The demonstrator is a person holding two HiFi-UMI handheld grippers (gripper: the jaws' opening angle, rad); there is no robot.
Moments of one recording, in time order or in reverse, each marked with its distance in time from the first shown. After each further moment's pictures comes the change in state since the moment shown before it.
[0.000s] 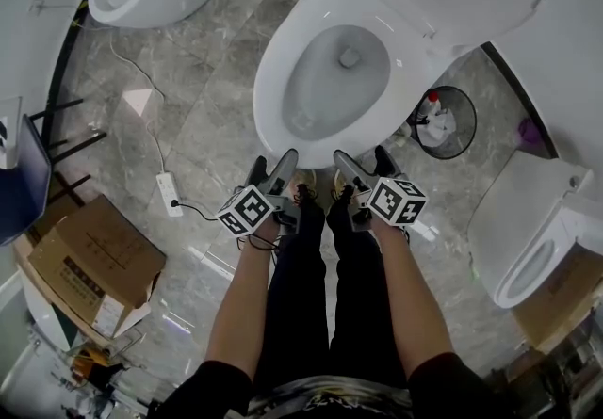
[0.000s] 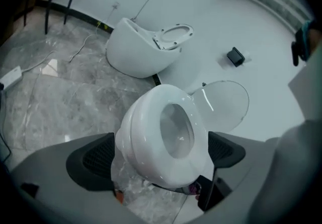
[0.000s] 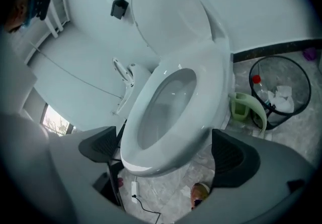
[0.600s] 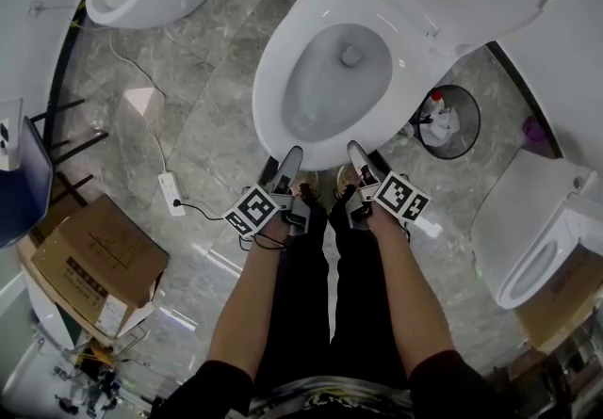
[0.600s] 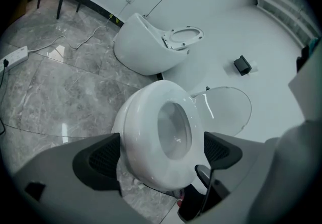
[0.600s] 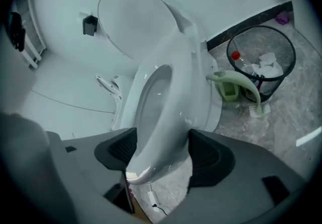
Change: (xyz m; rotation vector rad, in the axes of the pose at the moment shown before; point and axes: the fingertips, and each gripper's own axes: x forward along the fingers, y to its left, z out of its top) left arm 0.016 -0.008 -0.008 -0.128 -0.009 -0.016; right arm 0.009 -0.029 0.003 0.291 -0.062 -0.040
